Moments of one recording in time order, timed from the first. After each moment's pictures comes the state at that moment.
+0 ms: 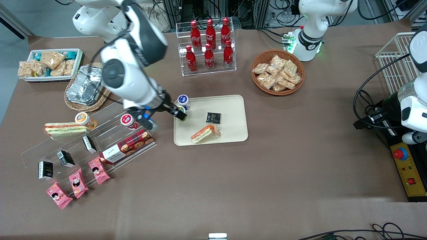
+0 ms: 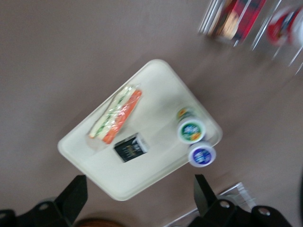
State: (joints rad) arm 0.90 0.21 -0.47 -1.69 0.35 1.81 0.94
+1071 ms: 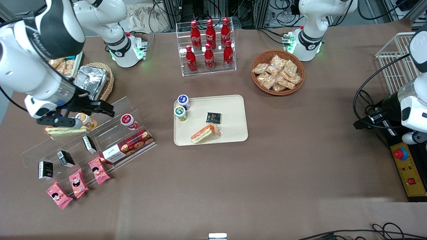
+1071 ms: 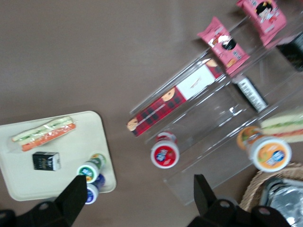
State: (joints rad) arm 0.08 -0.01 0.04 -1.79 0.12 1.76 0.20
